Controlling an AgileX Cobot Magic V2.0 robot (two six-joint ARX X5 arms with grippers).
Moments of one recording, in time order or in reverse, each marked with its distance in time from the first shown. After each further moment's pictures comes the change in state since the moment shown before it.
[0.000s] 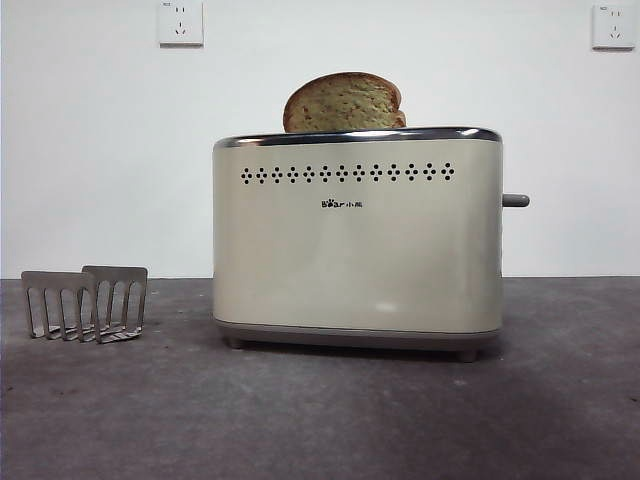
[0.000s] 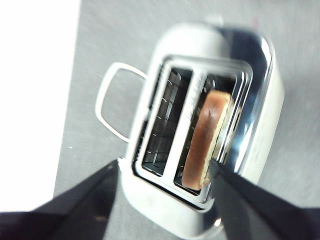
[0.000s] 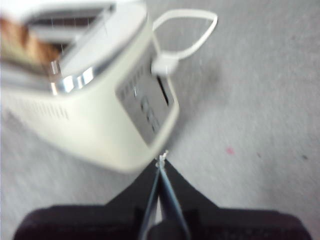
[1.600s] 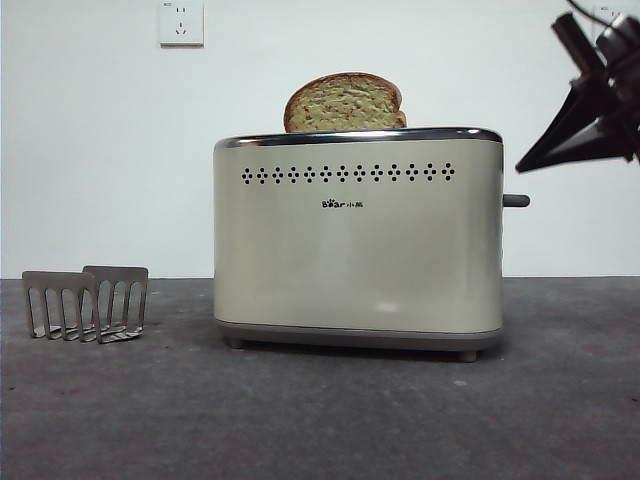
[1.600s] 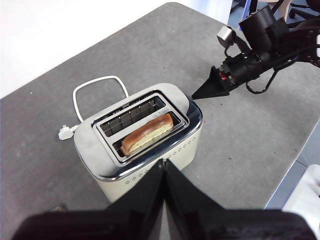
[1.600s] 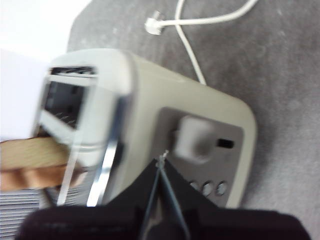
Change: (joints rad) left arm -0.010 -0.413 -0.039 -0.154 0.101 -0.778; right arm -0.040 0.926 0.492 0.098 -0.434 0.262
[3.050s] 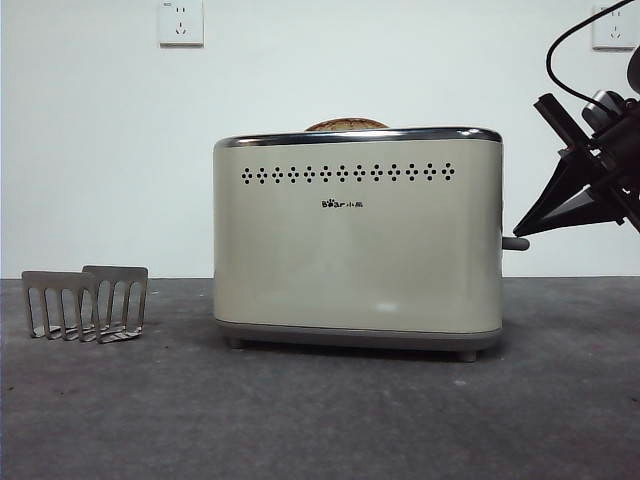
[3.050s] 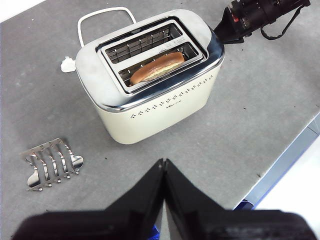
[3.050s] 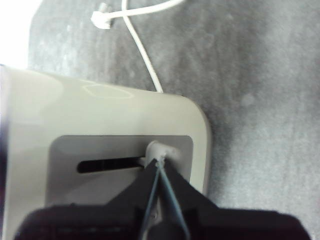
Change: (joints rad) left arm 0.000 -0.165 -0.339 -0.001 -0.051 -0.077; right arm 0.000 0.164 0.018 0.024 0.074 0.006
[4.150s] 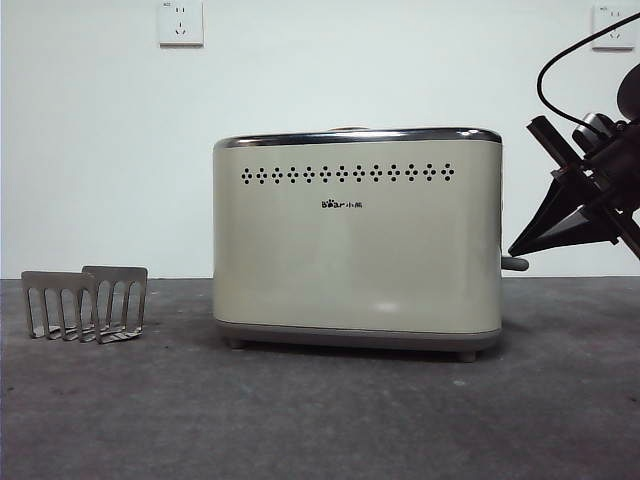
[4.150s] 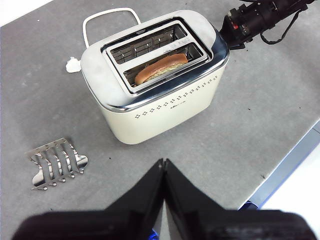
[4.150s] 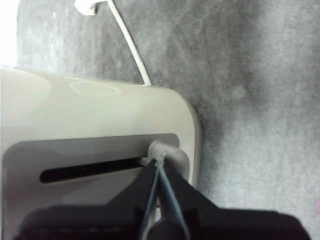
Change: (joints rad) left arm 0.000 0.000 0.000 0.000 -0.018 0.000; right arm 0.010 0.082 0.031 -0.045 0.009 -0.050
